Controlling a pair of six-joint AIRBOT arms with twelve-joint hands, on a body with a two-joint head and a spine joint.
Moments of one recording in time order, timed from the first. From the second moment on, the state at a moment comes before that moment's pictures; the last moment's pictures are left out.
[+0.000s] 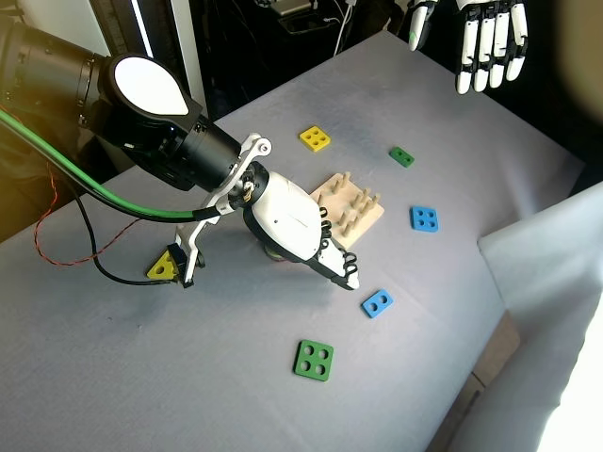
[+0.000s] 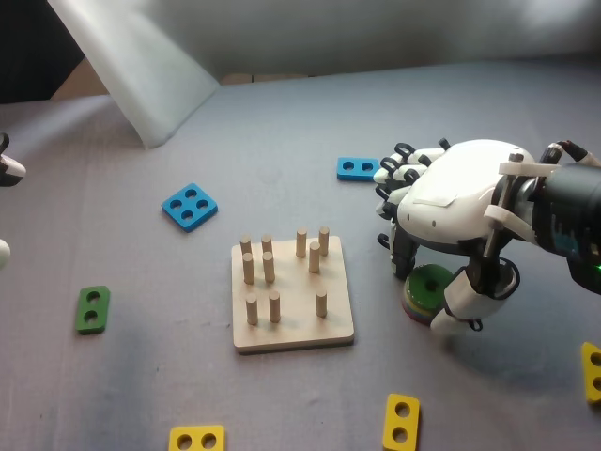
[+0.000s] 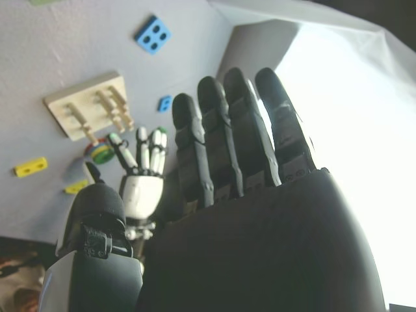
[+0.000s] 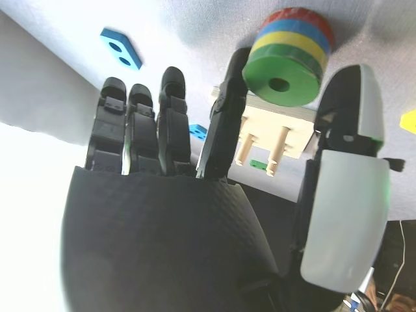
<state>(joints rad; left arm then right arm) 0.50 -0.28 0.74 1.12 -0.17 0.02 -0.55 -1.17 0.98 -1.50 -0.38 0.24</state>
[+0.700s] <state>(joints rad) 0.50 -0.28 0.74 1.12 -0.17 0.02 -0.56 -1.16 0.98 -1.50 -0.37 0.24</state>
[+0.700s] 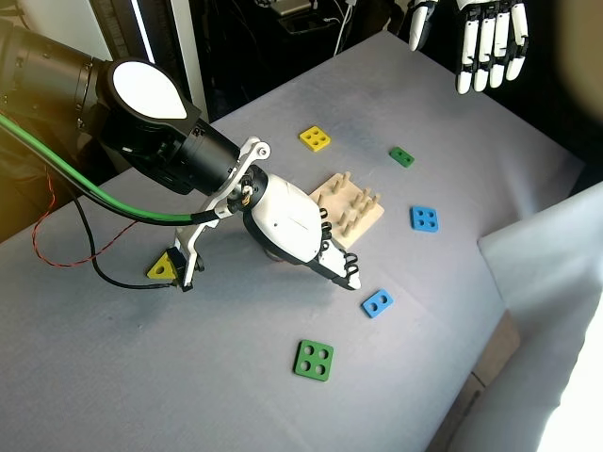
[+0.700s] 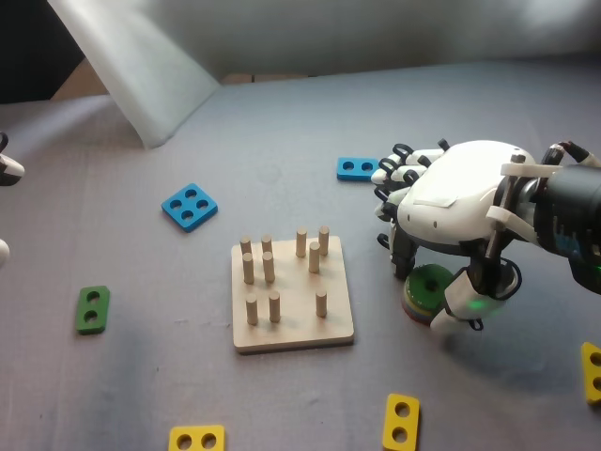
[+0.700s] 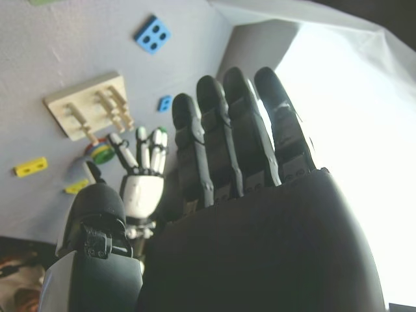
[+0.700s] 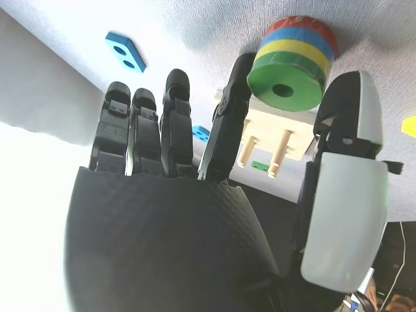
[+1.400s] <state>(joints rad) 0.50 -0.28 0.74 1.12 -0.17 0.02 -0.56 -1.16 0.98 -1.50 -0.38 0.25</state>
